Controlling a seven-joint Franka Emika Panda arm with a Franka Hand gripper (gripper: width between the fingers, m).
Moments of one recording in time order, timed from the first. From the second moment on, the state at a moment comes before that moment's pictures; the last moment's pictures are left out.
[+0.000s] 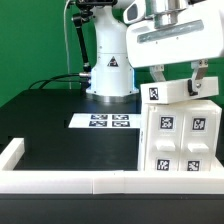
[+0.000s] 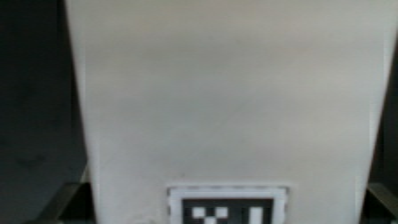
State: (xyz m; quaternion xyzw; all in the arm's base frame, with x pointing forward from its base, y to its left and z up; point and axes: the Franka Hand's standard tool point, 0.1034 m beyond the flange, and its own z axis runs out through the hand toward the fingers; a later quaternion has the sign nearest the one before) arm 0.614 0.084 0.155 -0.87 0.49 -0.05 0.10
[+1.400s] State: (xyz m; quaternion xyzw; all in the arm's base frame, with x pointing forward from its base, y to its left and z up) arm 0.605 0.098 0.173 -0.63 0.76 0.02 0.15
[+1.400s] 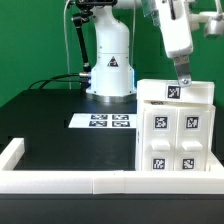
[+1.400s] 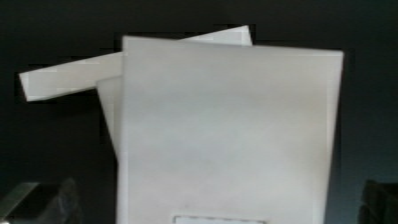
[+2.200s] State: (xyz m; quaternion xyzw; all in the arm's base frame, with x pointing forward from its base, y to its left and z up) arm 0.607 0.103 0.184 -0.86 0.50 0.00 0.12
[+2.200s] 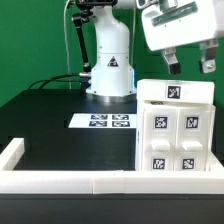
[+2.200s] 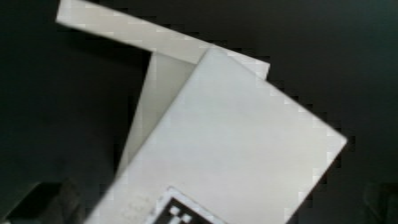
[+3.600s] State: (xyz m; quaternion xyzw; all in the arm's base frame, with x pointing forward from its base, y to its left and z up) arm 0.613 0.096 0.180 -0.97 -0.26 -0.03 0.01
